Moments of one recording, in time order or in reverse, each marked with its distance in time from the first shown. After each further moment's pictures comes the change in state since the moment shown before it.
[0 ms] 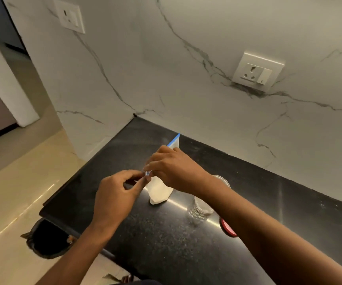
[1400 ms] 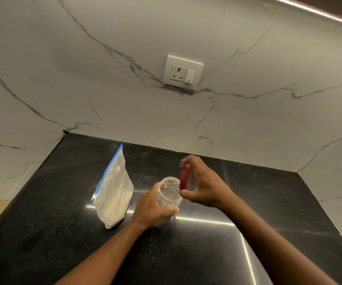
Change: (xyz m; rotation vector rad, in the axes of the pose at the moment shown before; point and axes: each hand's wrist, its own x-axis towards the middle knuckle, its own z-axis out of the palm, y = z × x) left_hand 0.033 -0.008 0.221 -0.172 -0.695 0.149; right_hand -0.173 0.066 -0.005 0.235 0.226 0.741
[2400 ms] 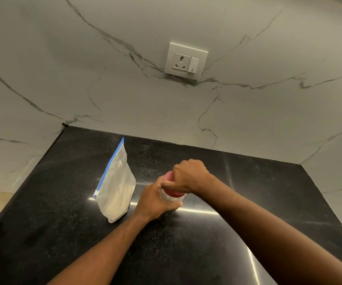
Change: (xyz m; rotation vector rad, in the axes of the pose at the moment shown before) left_hand 0.003 0.004 -0.002 0.025 -0.020 -0.014; right_hand 0.055 -0.039 0.032 -0.689 -0.435 0.188
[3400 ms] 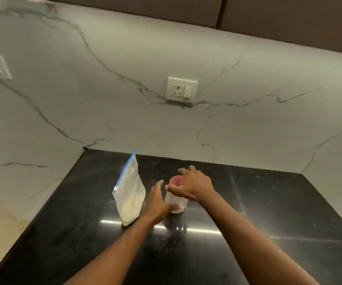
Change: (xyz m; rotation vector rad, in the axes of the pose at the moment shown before) left_hand -0.041 0.031 -0.017 -0.143 0.077 -0.158; right_hand -0.044 -0.011 0.023 0.452 0.288 0.186
